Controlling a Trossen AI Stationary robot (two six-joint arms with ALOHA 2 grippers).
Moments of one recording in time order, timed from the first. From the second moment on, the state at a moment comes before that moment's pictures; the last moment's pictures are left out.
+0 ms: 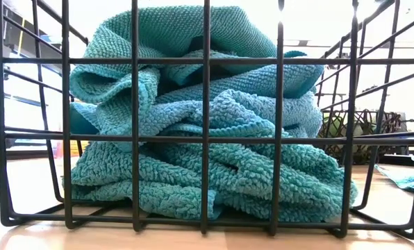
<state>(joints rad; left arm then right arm) 0.13 1.12 1.36 -0.58 -0.05 -0.45 -0.06 0.90 1.03 -0.24 -0.24 0.29</state>
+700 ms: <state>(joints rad) -0.10 0.97 0.91 0.01 -0.09 -0.05 0.06 1.04 1.03 -0.09 -0.04 0.66</state>
